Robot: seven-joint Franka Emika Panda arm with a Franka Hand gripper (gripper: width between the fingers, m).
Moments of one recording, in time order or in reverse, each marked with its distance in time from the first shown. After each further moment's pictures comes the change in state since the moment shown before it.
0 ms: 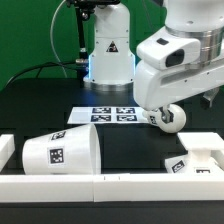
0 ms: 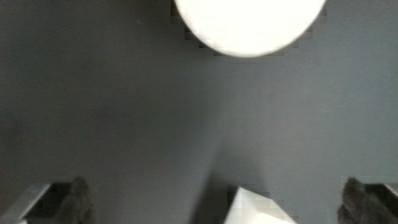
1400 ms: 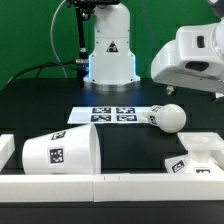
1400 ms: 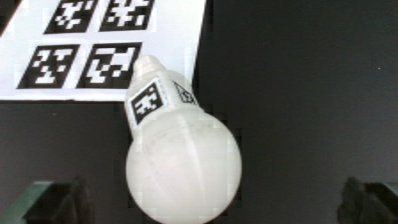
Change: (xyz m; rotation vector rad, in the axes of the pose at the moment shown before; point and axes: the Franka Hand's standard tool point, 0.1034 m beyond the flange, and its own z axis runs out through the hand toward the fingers) arm -0.028 -0.044 -0.003 -0.164 -0.601 0.416
